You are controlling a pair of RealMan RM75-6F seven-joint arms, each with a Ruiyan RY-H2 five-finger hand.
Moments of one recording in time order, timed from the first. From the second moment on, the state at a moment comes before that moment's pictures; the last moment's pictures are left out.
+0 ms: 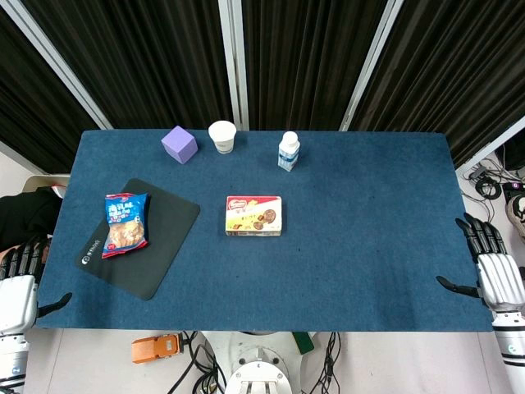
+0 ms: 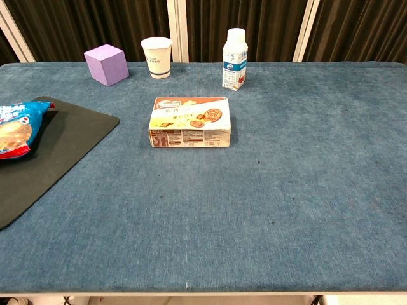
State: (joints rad) left arm -0.03 -1.24 0.07 -1.61 1.37 1.66 0.10; right arm 0.11 -1.14 0.06 -1.47 -1.56 1.49 0.27
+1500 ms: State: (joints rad) left arm -1.16 -1.75 -0.38 -1.62 0.40 1.08 1.04; right arm 0.07 -1.13 0.04 -1.44 -1.56 1.51 0.32
